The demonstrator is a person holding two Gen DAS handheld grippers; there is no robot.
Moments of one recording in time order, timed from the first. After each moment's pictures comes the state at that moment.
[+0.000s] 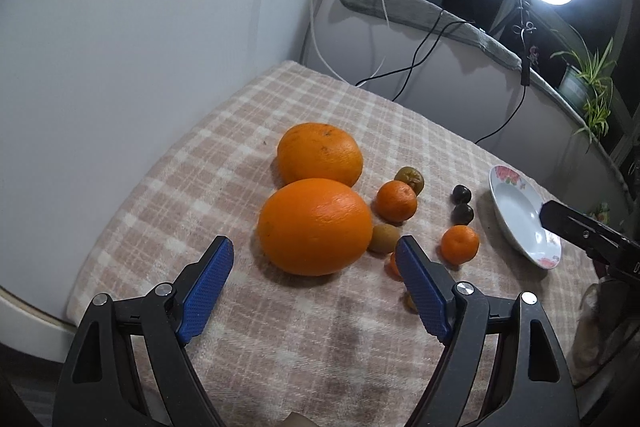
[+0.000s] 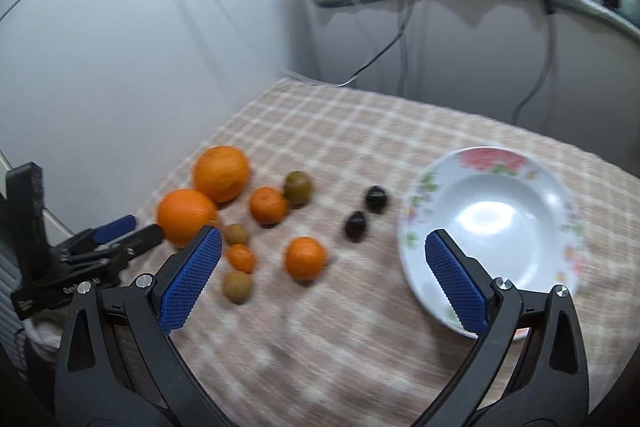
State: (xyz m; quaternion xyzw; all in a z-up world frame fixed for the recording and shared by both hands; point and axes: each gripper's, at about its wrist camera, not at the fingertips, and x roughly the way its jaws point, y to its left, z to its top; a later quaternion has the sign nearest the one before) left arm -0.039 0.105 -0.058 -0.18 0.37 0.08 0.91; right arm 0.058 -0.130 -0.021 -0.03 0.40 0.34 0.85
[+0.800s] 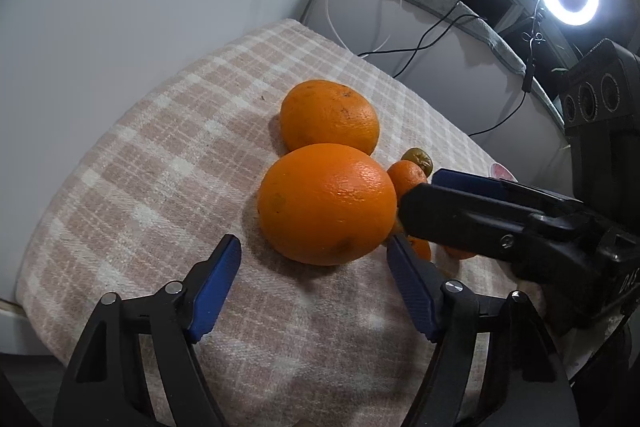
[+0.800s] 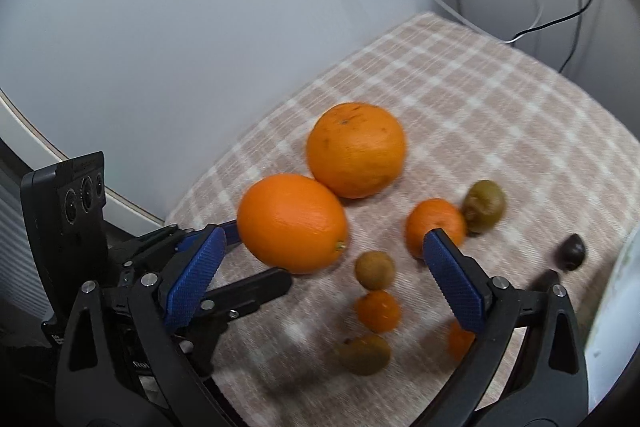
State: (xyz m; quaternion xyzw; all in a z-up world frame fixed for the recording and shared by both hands) left arm -0.027 0.126 -0.092 -0.26 0.40 0.04 0.88; right arm 0.070 0.003 -0.063 -0.09 0.48 0.50 0.72
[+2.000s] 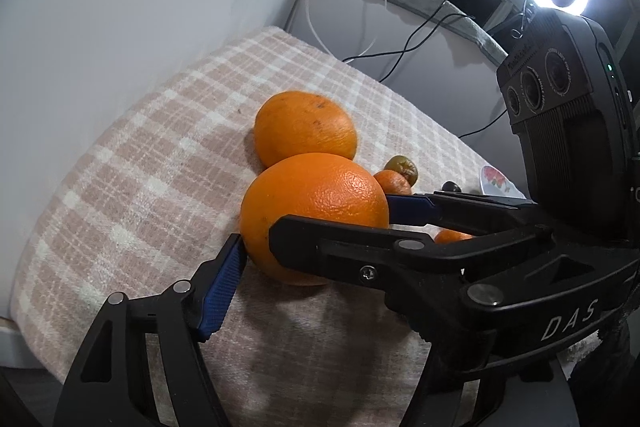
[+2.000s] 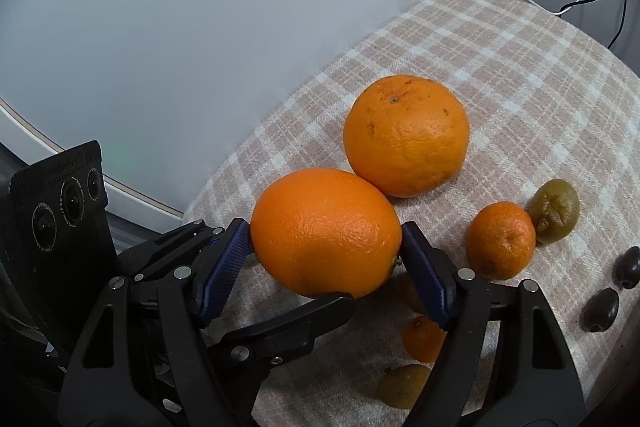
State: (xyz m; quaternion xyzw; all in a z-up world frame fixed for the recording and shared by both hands) left arm -0.017 0.117 -0.083 -0.24 0.39 0.02 0.89; right arm 0.070 0.035 -0.085 -0.07 0.51 0.53 0.67
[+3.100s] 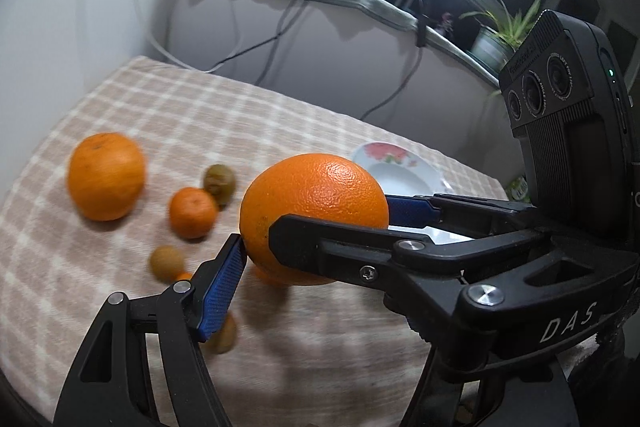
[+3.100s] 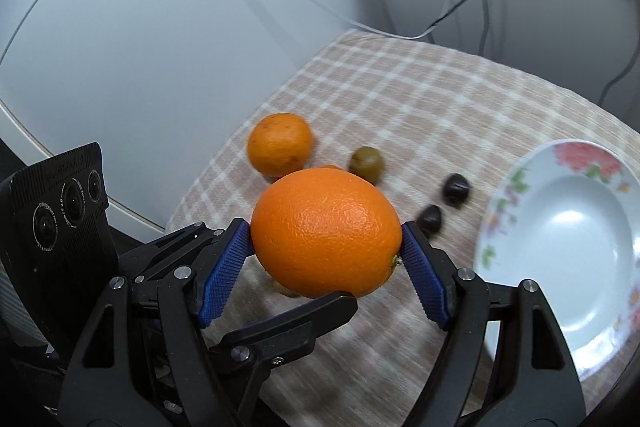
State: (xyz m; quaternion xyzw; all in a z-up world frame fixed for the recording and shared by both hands) left arm 0.025 -0.003 -0.045 -0.18 0.38 -0.09 0.90; right arm 0.096 -0.112 -0.036 -0.01 0.48 0.45 0.76
